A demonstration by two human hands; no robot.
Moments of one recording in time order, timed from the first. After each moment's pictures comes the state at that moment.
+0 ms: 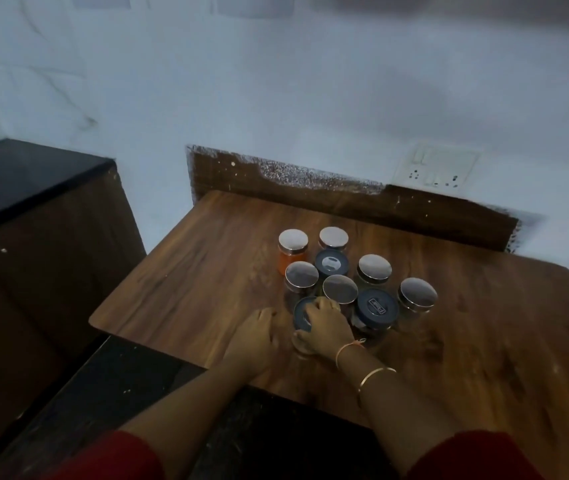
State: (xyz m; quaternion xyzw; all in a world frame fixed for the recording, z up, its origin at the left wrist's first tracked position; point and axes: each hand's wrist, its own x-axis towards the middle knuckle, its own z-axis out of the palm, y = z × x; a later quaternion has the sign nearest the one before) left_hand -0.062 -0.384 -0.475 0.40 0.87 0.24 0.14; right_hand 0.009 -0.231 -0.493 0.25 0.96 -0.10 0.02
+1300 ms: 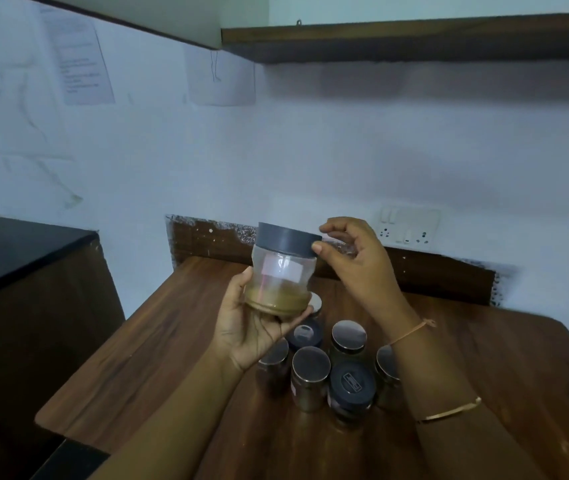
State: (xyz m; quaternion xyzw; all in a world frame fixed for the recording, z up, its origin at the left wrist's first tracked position) left_hand -0.072 -0.289 -0.337 0.17 0.22 0.81 0.51; right_hand 0.035 -0.152 -0.276 0.09 0.79 -0.42 -0.43
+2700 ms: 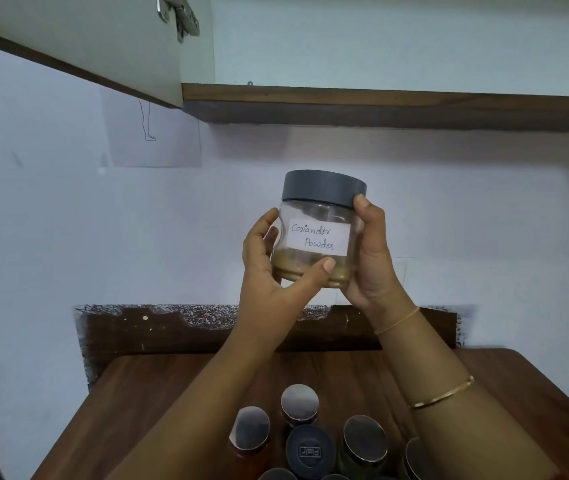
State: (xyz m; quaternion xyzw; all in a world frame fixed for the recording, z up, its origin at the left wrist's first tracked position) left_hand -0.170 -0.202 -0.219 0.53 0.43 0.72 0.11; right_hand -0.085 -0.105 -0.188 0.00 0.56 -0.70 -0.44
